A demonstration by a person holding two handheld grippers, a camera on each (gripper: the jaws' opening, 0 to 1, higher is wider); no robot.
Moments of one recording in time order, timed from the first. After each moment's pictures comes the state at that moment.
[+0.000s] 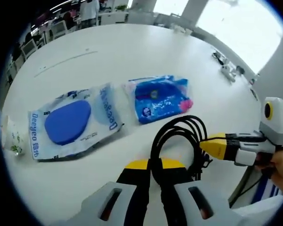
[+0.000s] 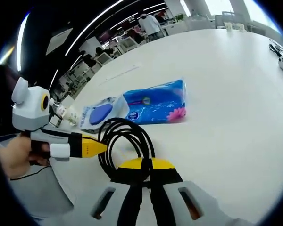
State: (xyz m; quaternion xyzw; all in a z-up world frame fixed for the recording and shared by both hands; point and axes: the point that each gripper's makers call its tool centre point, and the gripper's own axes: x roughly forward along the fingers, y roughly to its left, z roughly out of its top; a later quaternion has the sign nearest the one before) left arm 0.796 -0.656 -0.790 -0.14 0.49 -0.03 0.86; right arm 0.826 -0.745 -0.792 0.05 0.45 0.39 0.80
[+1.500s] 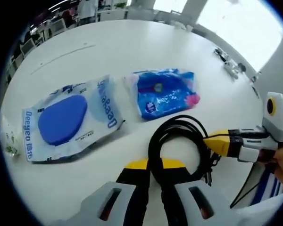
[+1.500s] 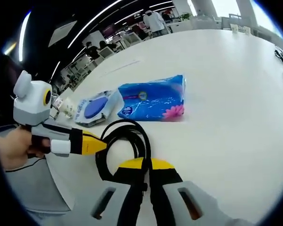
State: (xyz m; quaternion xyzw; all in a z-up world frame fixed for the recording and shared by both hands) left arm 0.798 -0.655 -0.807 -0.13 0.50 -0.03 0.86; right arm 0.832 -0.746 -0.808 0.02 0.45 0.41 0.79
